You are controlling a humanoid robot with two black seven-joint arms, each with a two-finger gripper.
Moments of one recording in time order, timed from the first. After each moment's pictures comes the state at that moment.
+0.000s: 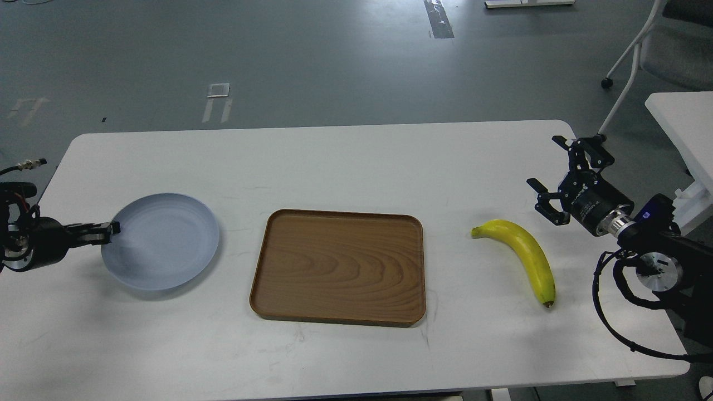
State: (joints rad) left arm -0.77 0.82 -0.26 -0.75 1.55 -0.28 -0.49; right arm 0.67 -0.55 0.24 0.66 0.05 0.49 0.49
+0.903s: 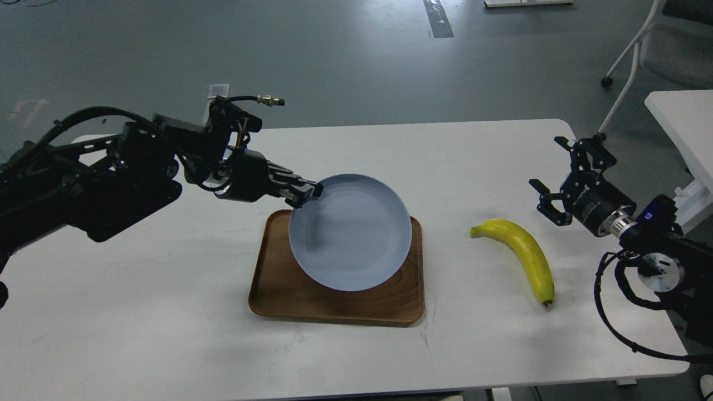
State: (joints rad) left arm -1.14 0.33 -0.13 -0.92 1.69 -0.46 -0.49; right arm 0.67 -0.55 0.24 0.65 0.05 0.49 0.49
